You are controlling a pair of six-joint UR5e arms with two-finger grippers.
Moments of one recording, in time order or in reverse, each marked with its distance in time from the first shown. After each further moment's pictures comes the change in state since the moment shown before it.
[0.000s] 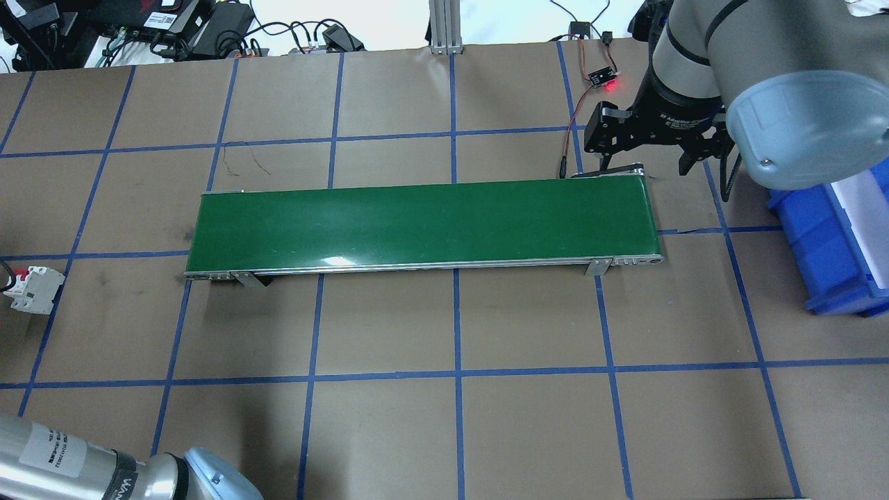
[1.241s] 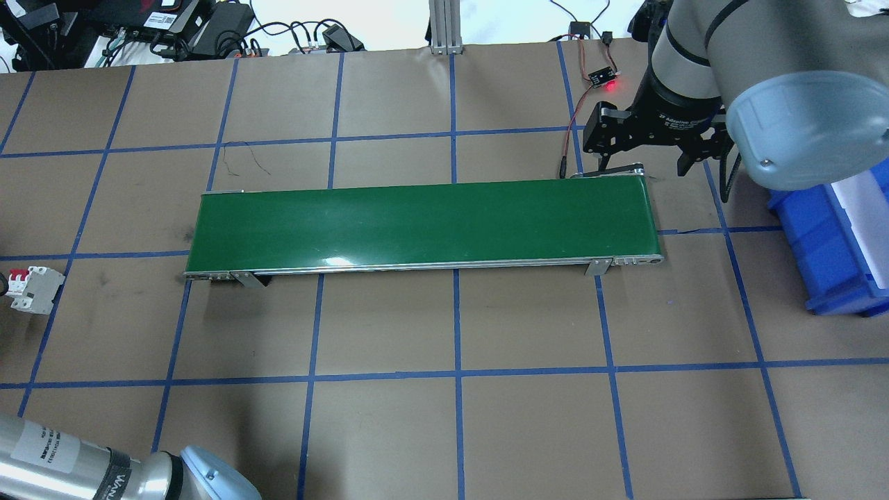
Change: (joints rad) left arm 0.029 -0.043 0.035 0.005 -0.046 0.036; right arm 0.000 0.000 0.000 0.000 0.006 0.004
